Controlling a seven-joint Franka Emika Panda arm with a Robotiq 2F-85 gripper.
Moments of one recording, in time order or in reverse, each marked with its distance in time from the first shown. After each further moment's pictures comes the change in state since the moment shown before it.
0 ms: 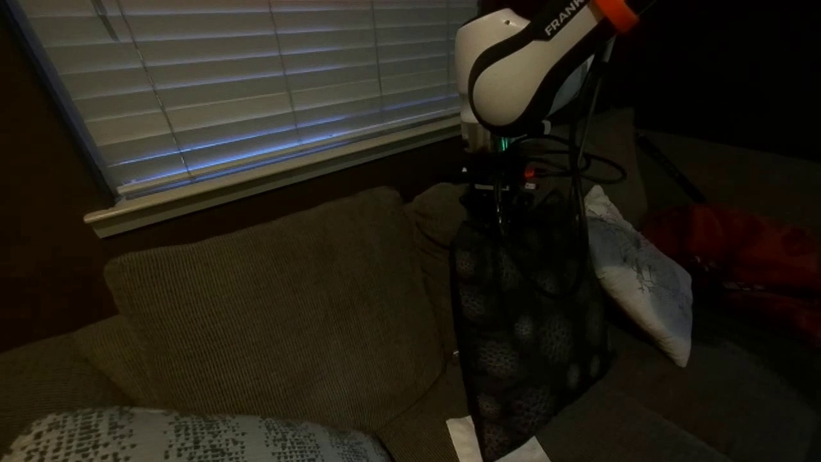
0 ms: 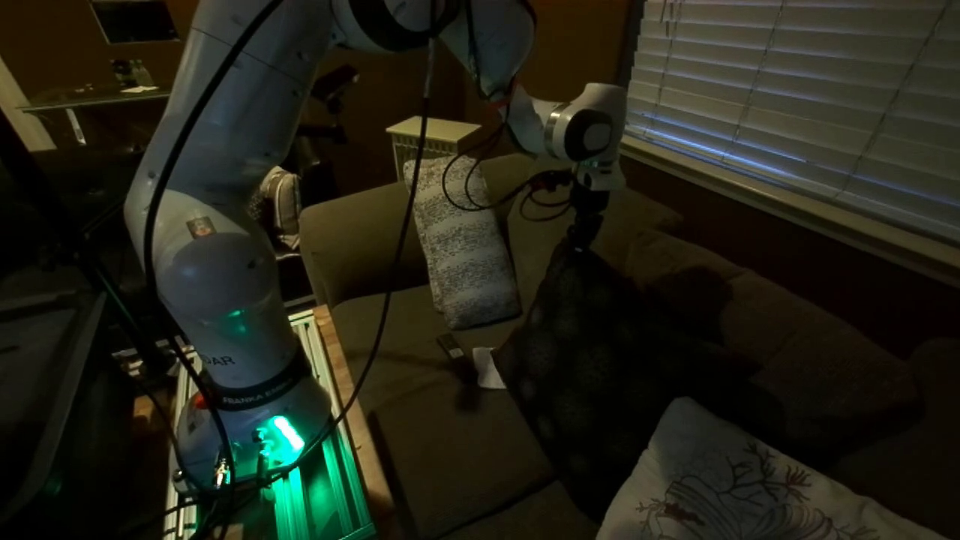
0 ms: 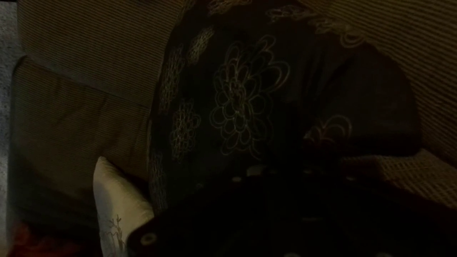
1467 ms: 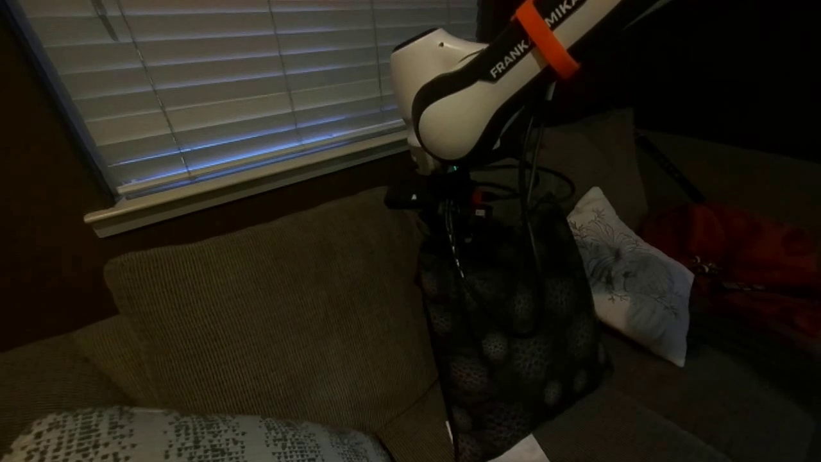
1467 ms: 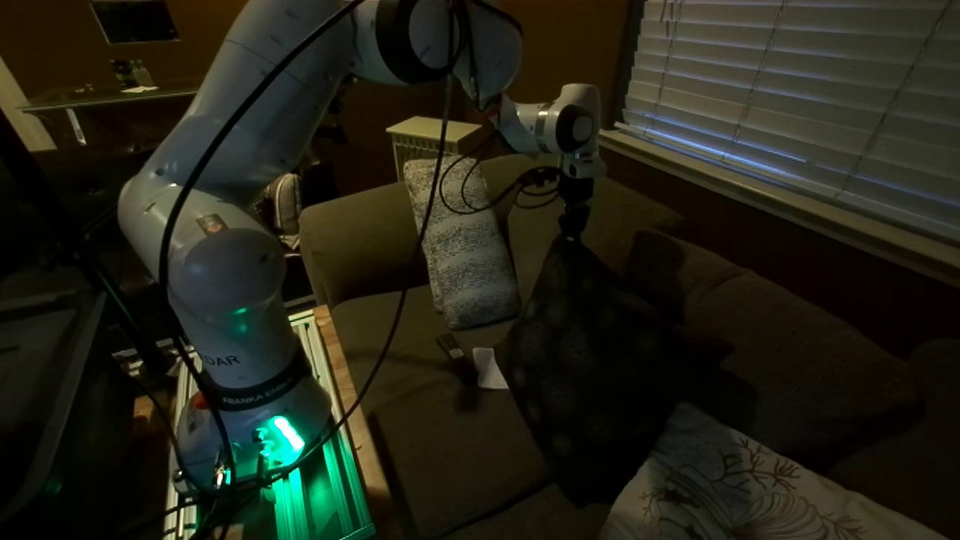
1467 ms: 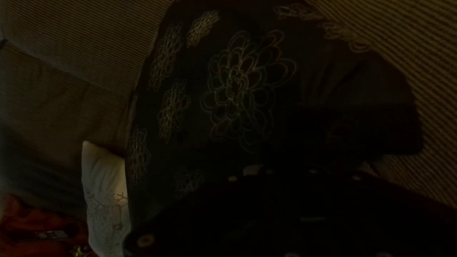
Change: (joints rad) arm 0.093 0.150 0.012 0.227 -0.105 -0.096 0.106
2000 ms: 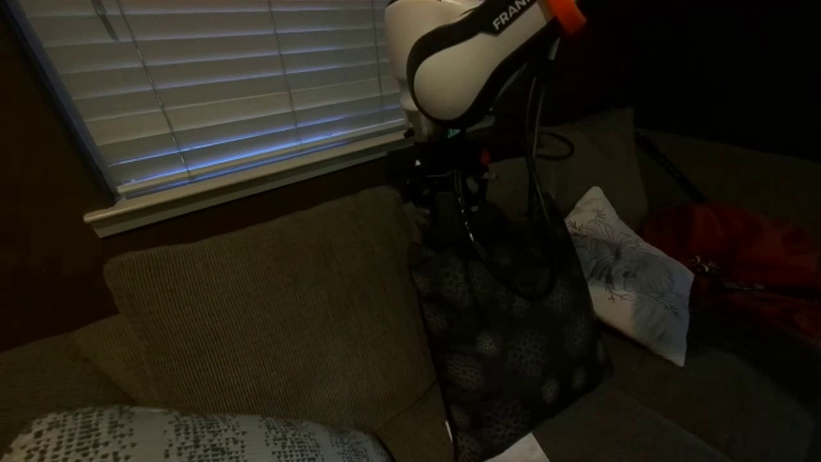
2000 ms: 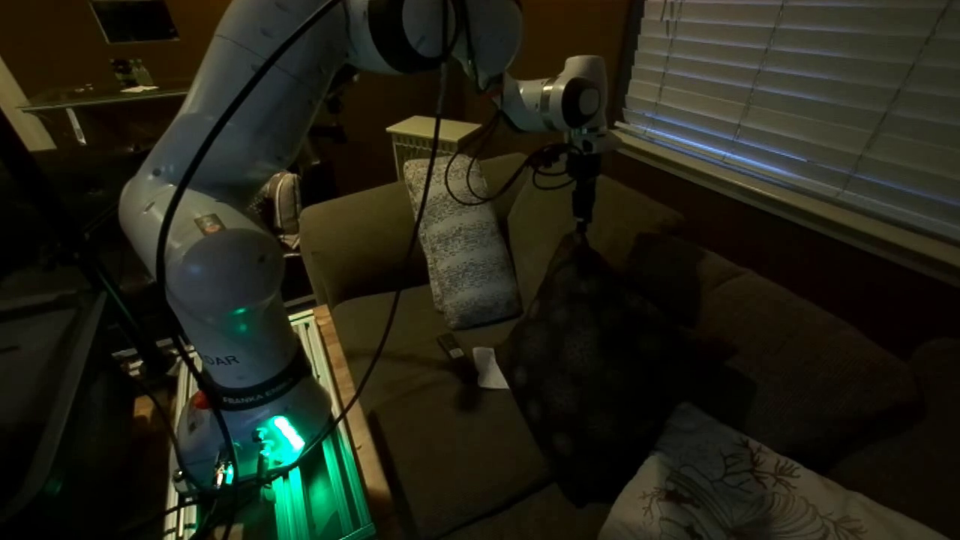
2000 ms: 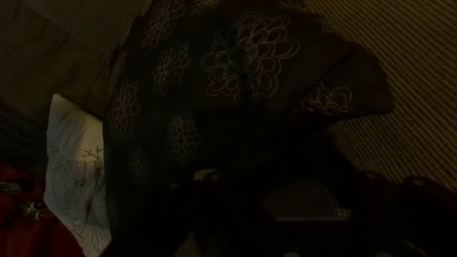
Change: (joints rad) arm -0.018 -0.049 0.015 0.038 -0.033 -0.029 -0.191
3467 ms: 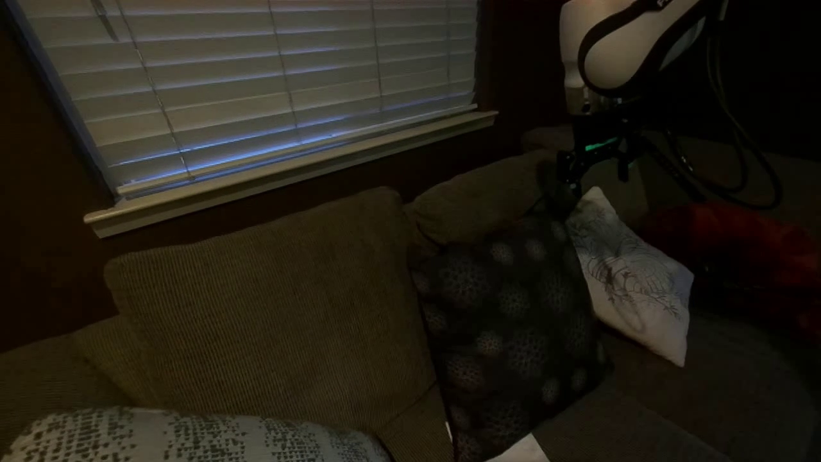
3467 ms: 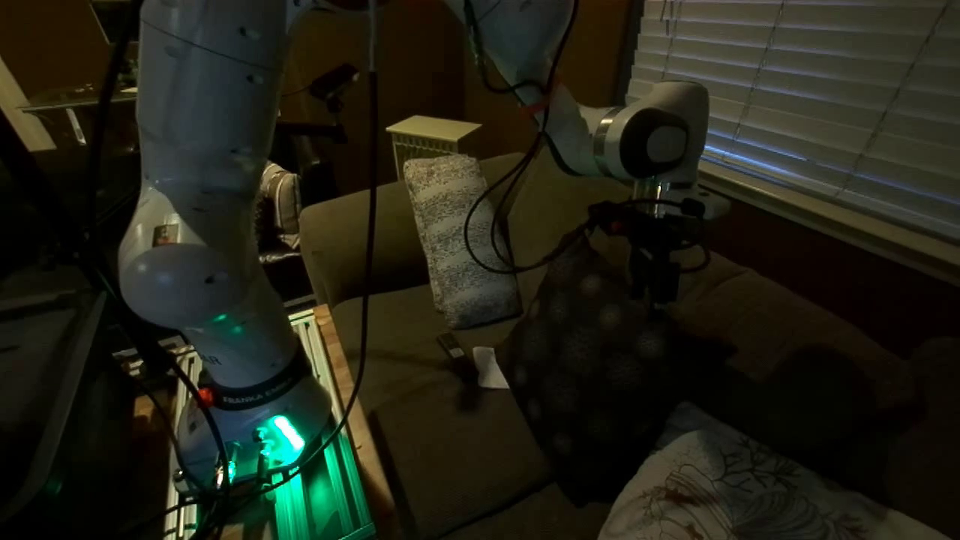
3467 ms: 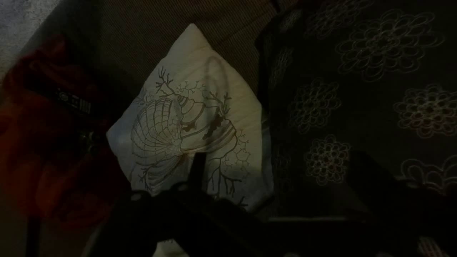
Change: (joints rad) arm -0.351 -0.275 -0.064 -0.452 -0.085 0.114 -0.697
